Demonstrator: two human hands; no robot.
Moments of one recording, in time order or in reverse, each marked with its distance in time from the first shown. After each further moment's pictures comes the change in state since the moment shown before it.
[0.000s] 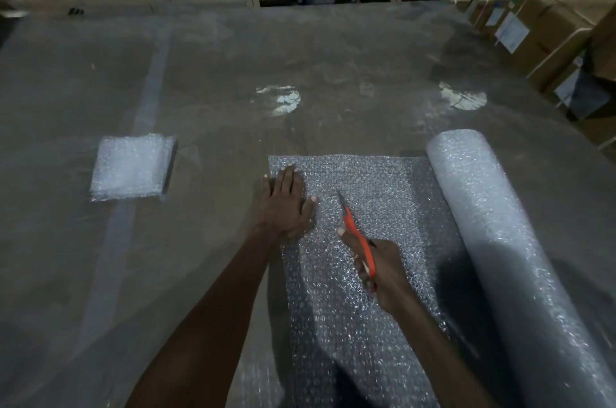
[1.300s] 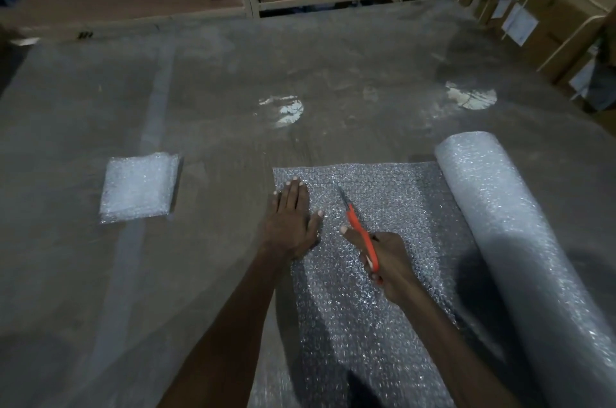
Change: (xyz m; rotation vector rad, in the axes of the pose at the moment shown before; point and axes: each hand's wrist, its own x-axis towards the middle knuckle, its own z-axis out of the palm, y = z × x) left_hand -0.001 -0.006 0.014 -0.021 0.028 -0.002; right_hand 0.029 -0.018 0.010 -0.023 -0.010 -0.038
